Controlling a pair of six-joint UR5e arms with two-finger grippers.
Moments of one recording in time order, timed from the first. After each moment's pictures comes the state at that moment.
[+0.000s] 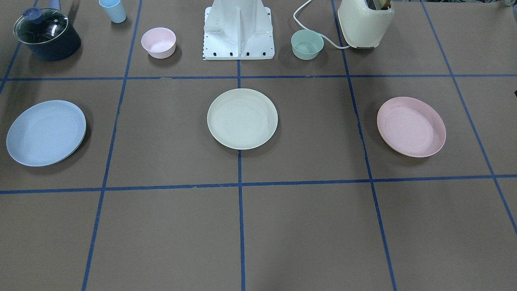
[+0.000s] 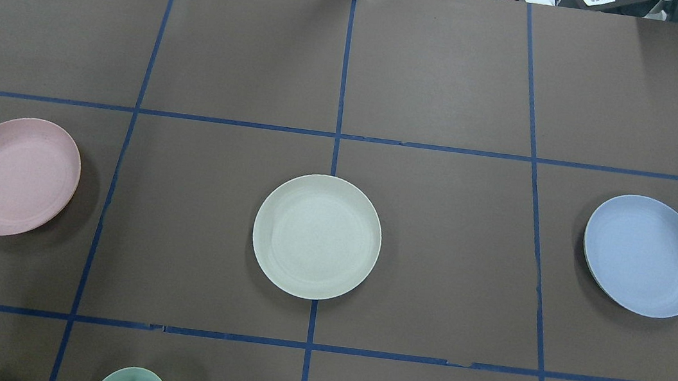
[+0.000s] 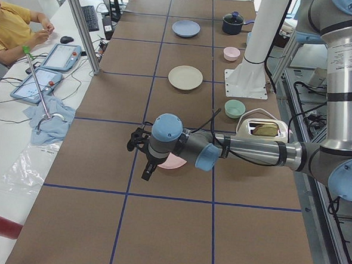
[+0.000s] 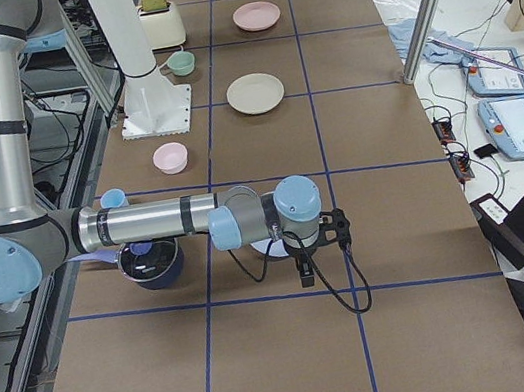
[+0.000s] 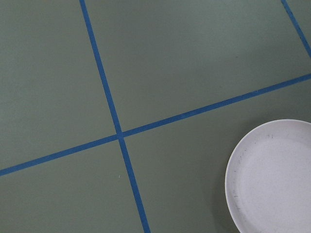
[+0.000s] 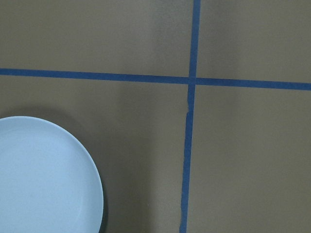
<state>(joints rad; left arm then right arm) -1.49 -1.41 -1.76 -1.95 -2.41 -0.07 1.50 -1.68 1.69 -1.44 2.39 0.09</state>
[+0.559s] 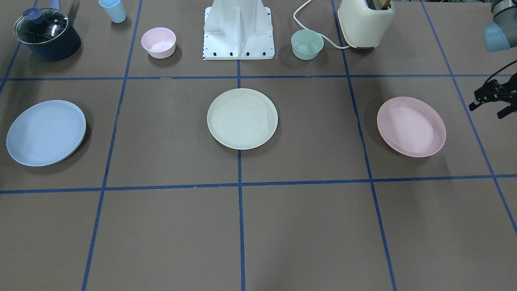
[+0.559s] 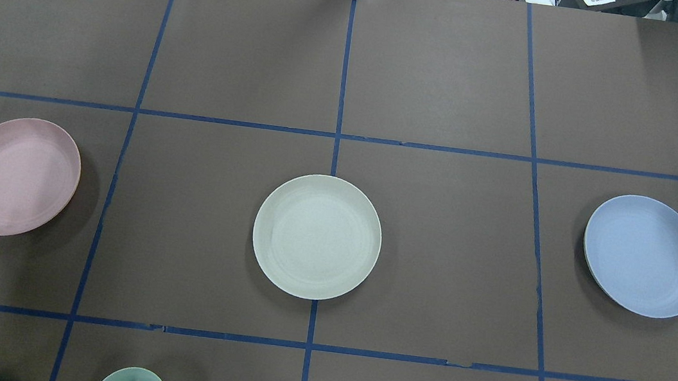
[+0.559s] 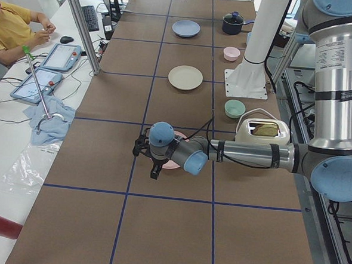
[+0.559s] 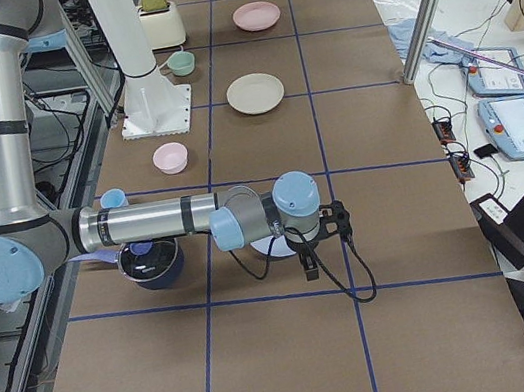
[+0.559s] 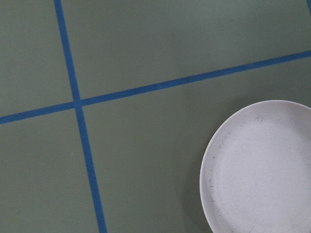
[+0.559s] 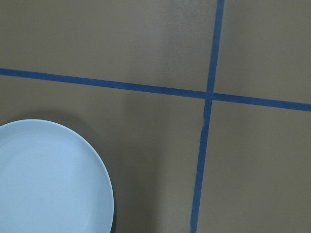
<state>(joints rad) -1.28 -1.44 -1.62 -2.10 -2.43 -0.28 1.48 -1.68 1.69 -1.36 2.39 0.09</state>
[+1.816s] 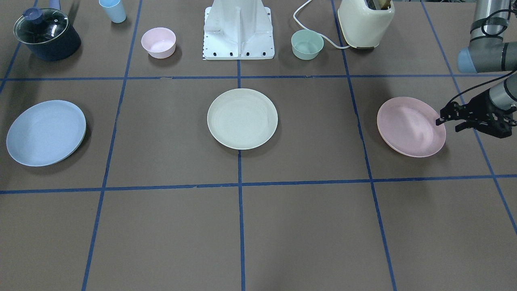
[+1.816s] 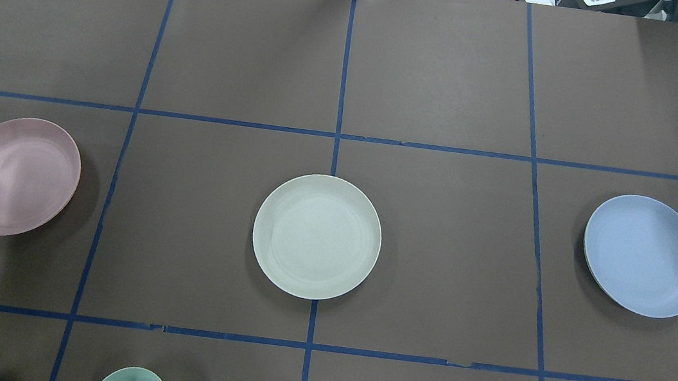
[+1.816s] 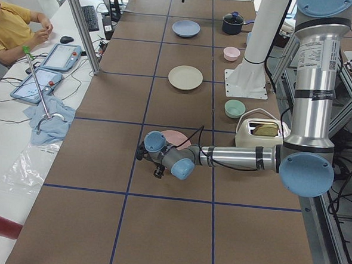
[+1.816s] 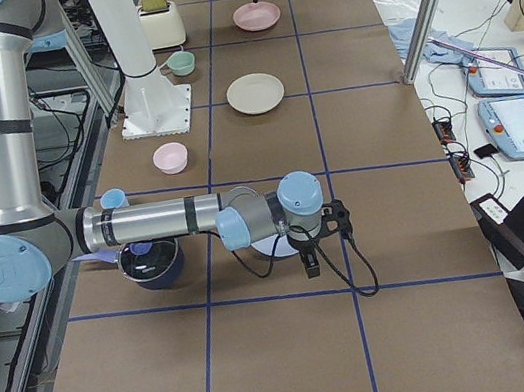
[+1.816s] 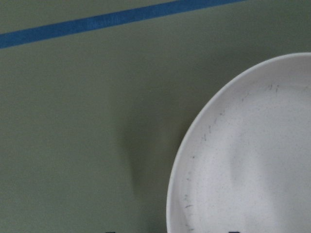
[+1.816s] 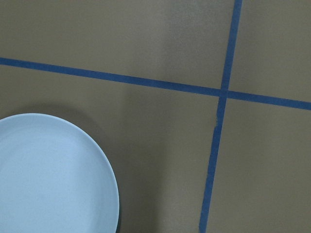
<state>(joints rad) -1.12 -1.53 -1.45 -2.22 -2.44 -0.38 1.44 -1.67 1.67 -1.35 2.39 0.09</state>
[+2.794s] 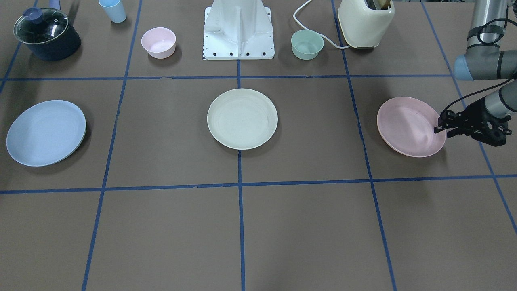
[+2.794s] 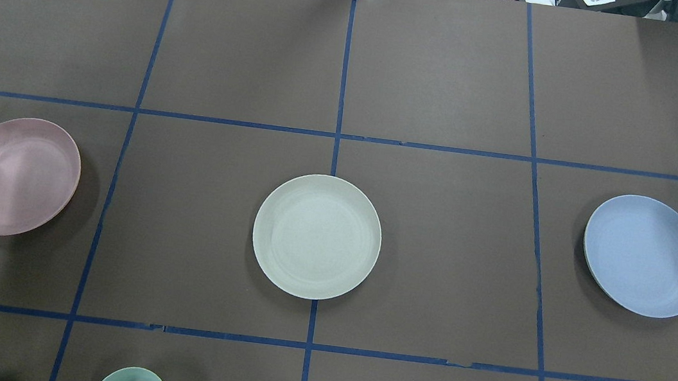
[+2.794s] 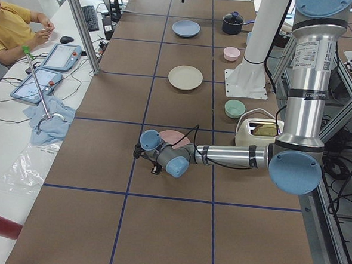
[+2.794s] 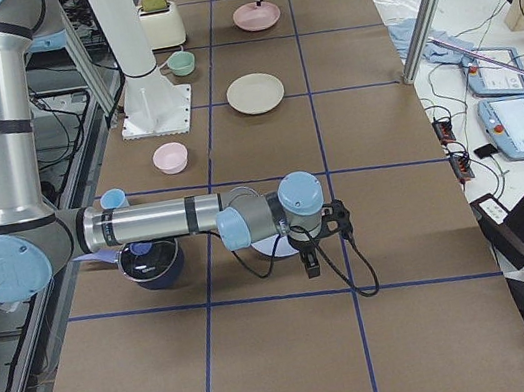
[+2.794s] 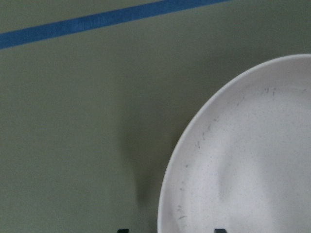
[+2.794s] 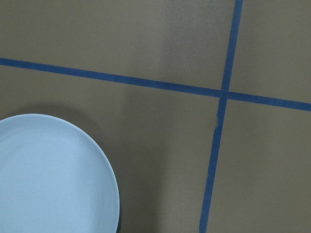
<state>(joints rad) -1.11 -1.59 -1.39 -2.22 -2.44 -0.38 1.44 -1.67 1.67 -1.35 2.39 0.09</state>
